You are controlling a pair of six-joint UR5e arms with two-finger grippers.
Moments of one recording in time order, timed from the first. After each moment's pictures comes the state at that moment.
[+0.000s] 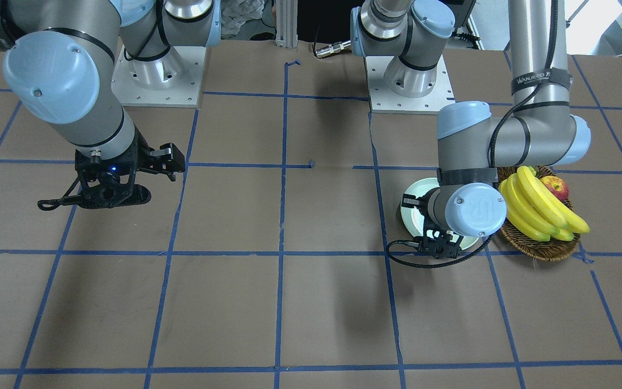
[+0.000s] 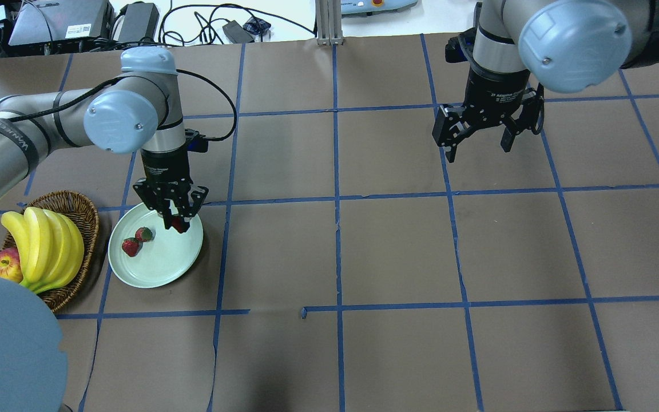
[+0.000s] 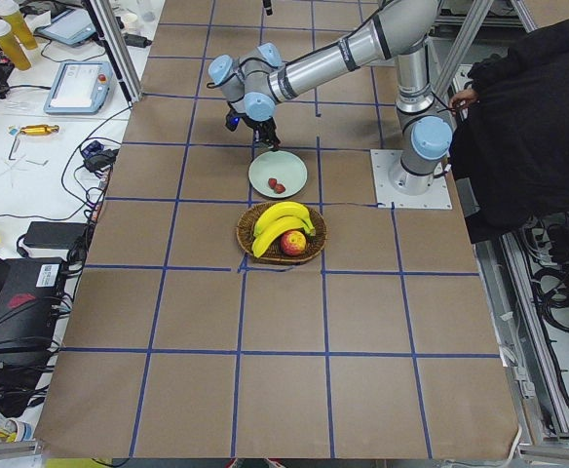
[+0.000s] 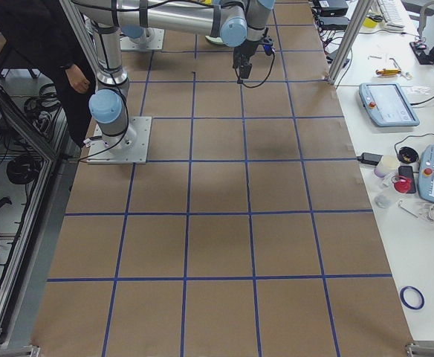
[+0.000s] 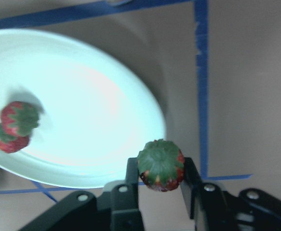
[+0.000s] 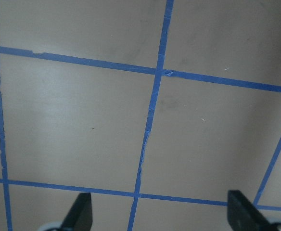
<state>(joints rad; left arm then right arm) -1.48 -1.99 -1.69 -1.57 1.77 0.24 1.60 -1.37 1.54 -1.53 -1.61 -0.11</state>
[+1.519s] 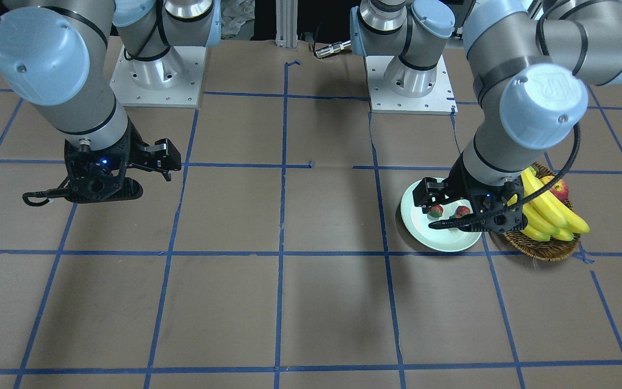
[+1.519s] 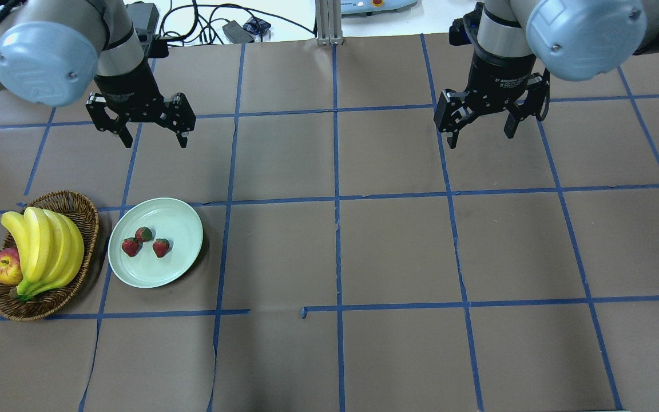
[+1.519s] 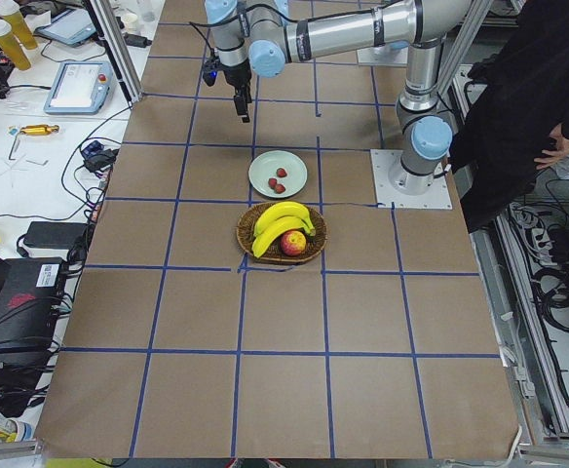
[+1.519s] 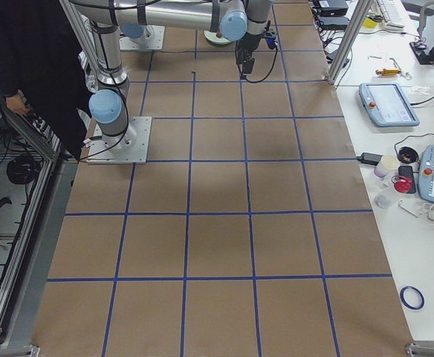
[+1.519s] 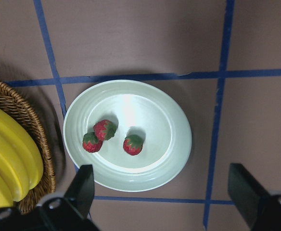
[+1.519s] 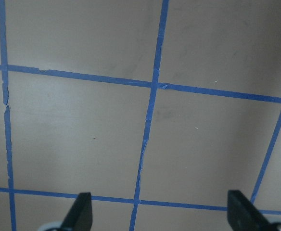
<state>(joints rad) -1.53 -1.79 -1.51 -1.50 1.65 -0.01 1.61 -1.39 1.50 -1.53 -1.62 -0.09</state>
